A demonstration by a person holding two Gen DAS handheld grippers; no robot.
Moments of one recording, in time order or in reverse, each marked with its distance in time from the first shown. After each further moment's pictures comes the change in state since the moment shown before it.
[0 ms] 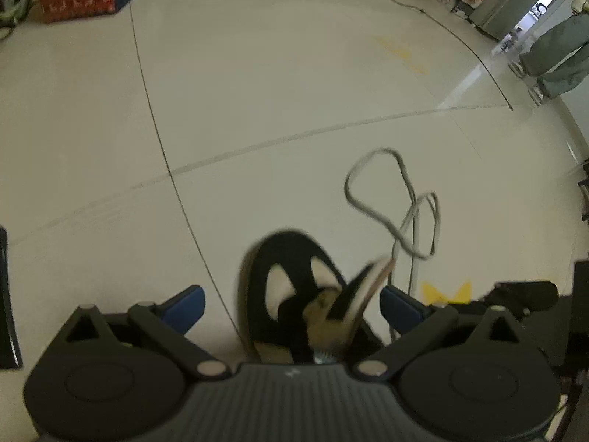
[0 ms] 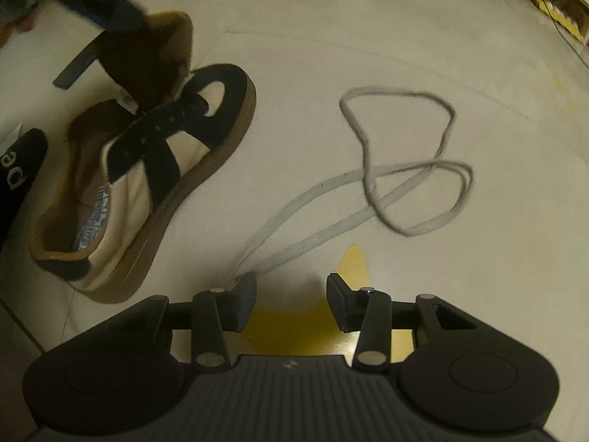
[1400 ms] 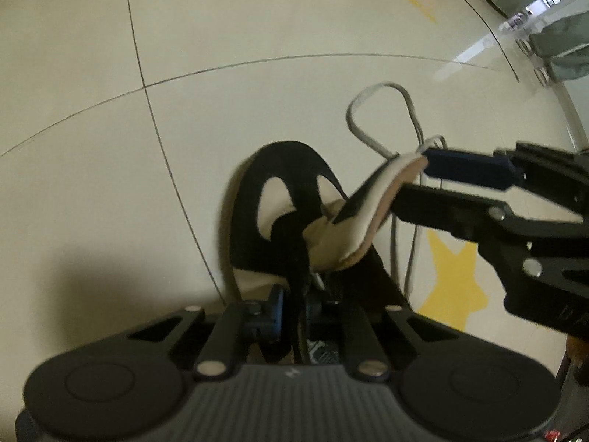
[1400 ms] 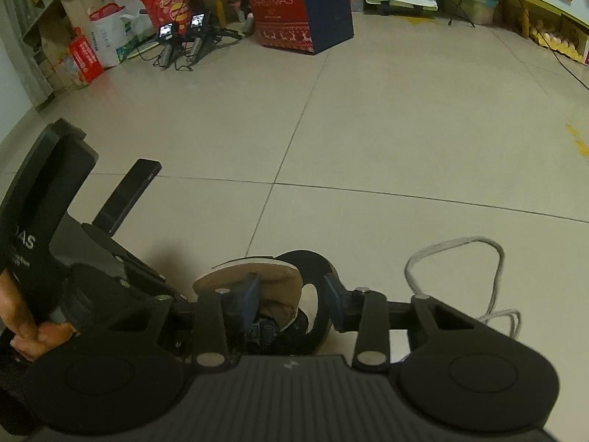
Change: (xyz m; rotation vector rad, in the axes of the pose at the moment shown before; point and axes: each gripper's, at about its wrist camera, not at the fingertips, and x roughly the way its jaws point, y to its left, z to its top) left arm 0.030 0.015 -0.026 -0.069 0.136 -0.041; right arm -0.036 0.029 0.111 0.117 -0.268 0.108
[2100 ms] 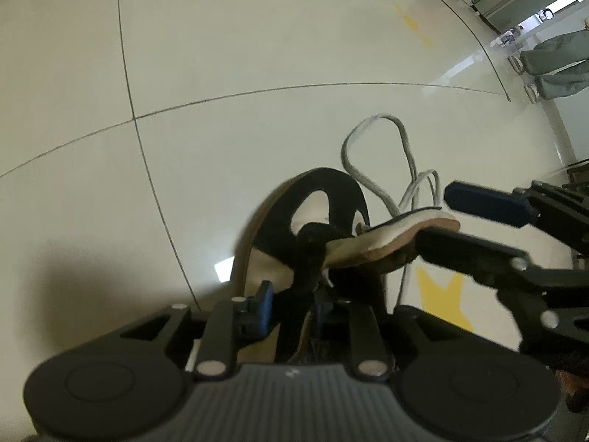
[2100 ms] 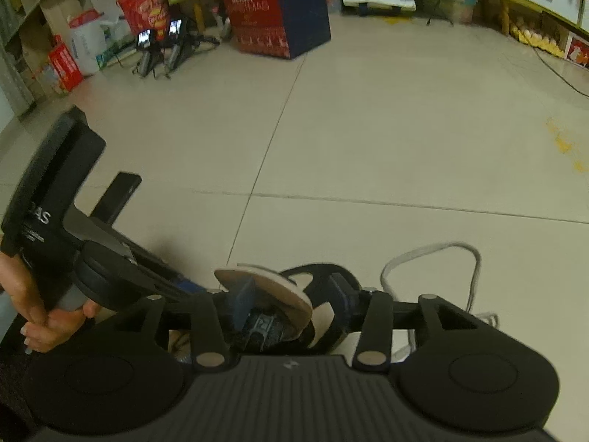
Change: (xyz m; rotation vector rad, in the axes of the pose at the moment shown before) left arm 0.003 0.017 0.018 -0.019 -0.022 -0.062; right arm -0.013 -0.009 0.007 0.037 -0.005 -0.056
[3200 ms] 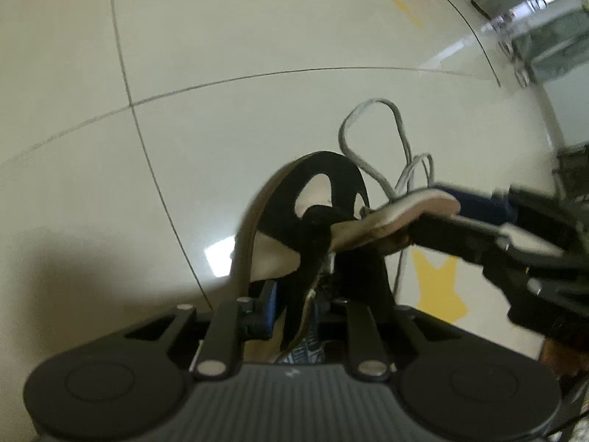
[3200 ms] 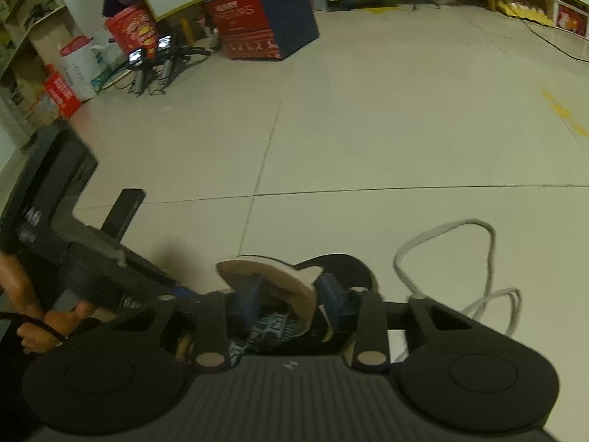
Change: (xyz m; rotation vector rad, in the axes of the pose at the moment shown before) left arm 0.000 0.015 0.003 -0.048 0.058 -0.066; right arm 0.011 -0.004 -0.007 0.078 -0.014 0.061
